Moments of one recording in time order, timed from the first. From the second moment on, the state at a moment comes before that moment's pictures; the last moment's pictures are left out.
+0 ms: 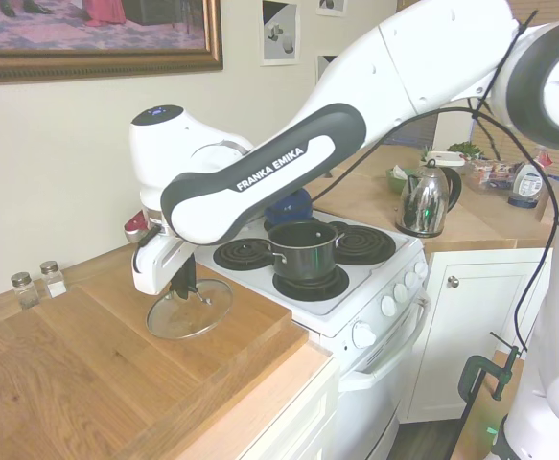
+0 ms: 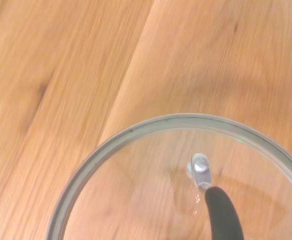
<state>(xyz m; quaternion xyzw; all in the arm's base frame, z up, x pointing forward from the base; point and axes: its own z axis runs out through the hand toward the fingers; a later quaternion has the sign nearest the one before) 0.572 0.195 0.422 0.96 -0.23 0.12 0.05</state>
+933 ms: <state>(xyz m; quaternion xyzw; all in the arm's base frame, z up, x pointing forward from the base) 0.618 0.174 0.374 0.96 -0.25 0.09 0.07</state>
